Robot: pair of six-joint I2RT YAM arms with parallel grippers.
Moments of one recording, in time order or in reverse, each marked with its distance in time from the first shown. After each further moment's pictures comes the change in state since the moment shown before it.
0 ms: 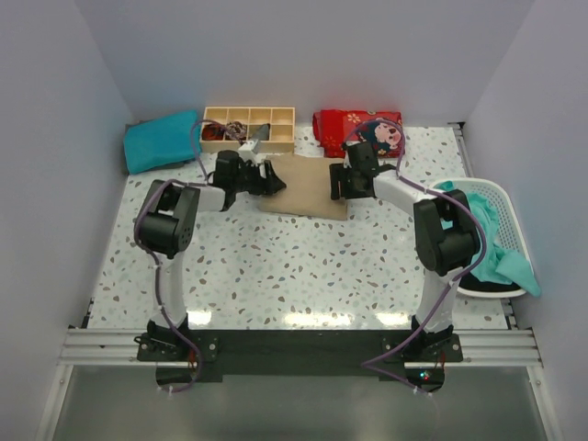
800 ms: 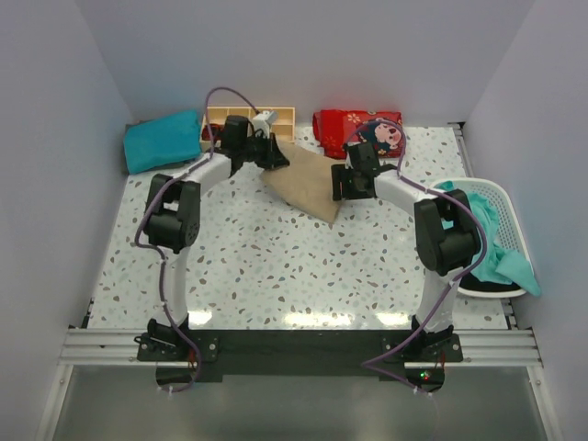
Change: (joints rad) left arm -0.018 0.149 0.448 -0.360 0.204 0.037; right arm -0.006 -0.001 -0.003 -0.016 0.006 0.000
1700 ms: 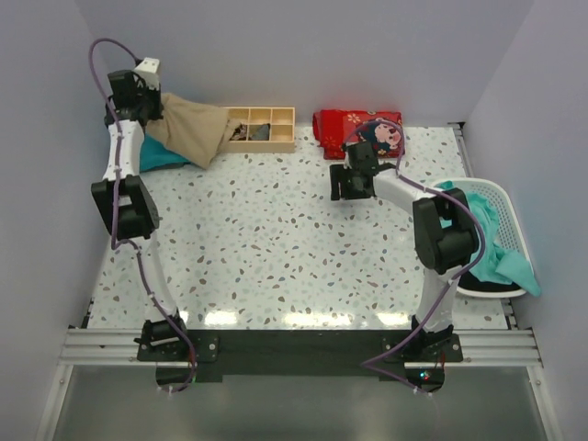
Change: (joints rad) left arm 0.470 0.101 0.688 -0.453 -0.413 0.529; right arm 0.000 0.009 0.012 -0.014 -0.021 0.002
